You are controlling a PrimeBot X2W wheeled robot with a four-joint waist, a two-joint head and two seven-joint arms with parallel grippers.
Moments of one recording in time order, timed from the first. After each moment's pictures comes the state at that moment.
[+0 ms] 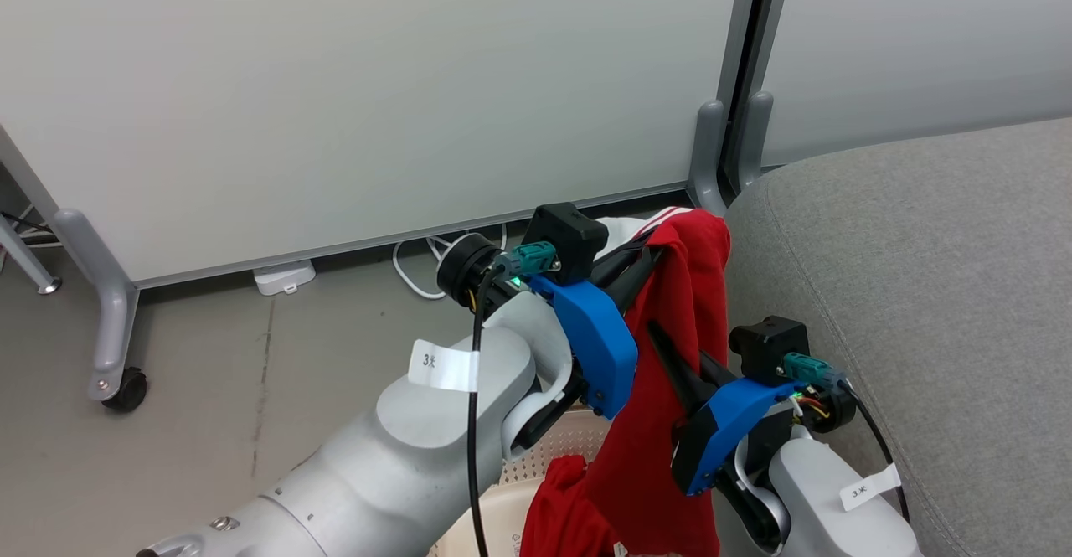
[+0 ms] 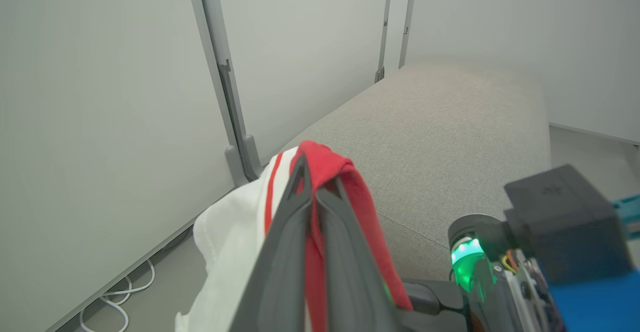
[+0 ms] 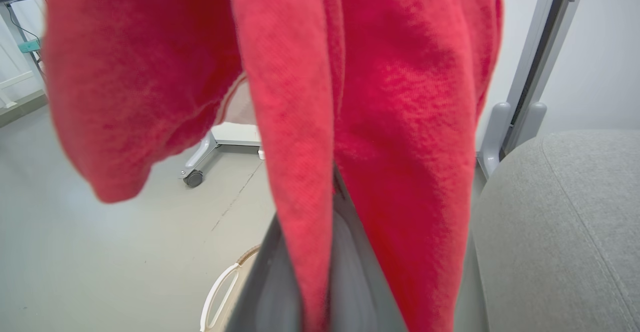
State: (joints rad) left arm -0.88 0.05 -1.18 0.70 -0.95 -0.08 -0.15; right arm -0.47 -0.05 0.41 0.73 0.35 0.13 -0.18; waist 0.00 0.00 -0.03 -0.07
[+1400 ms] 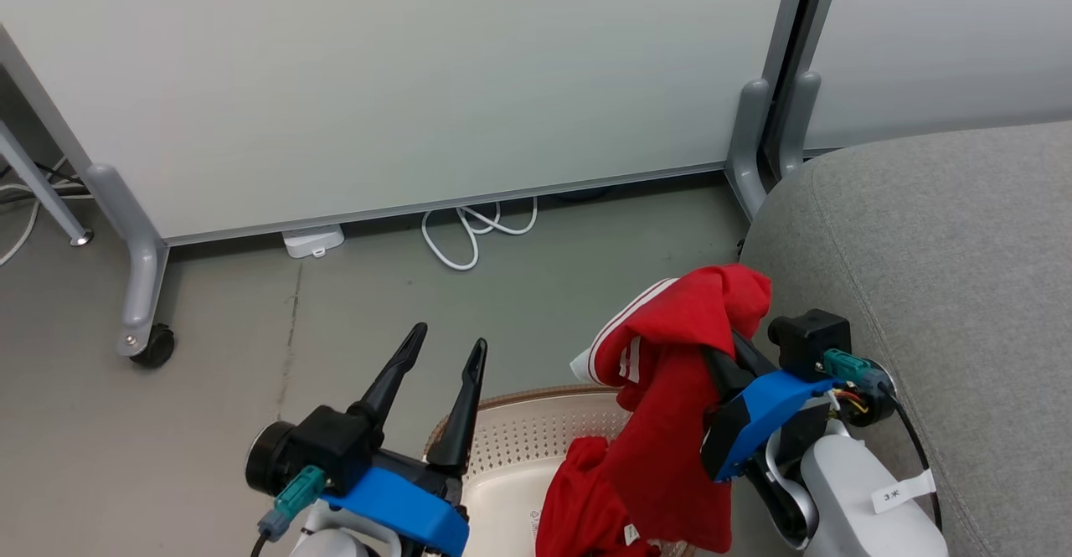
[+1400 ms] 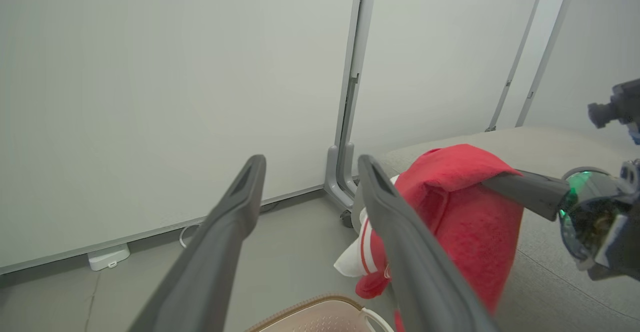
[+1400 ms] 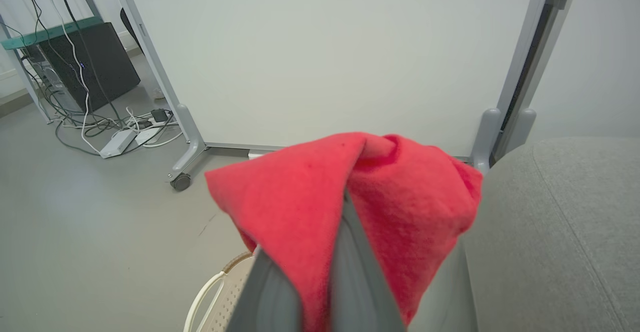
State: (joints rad) left arm -0.20 0.22 -0.54 0.24 -0.47 -0.05 -0.26; right arm -0.42 -0.05 0.27 0.64 0.24 0.13 -0.17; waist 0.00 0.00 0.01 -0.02
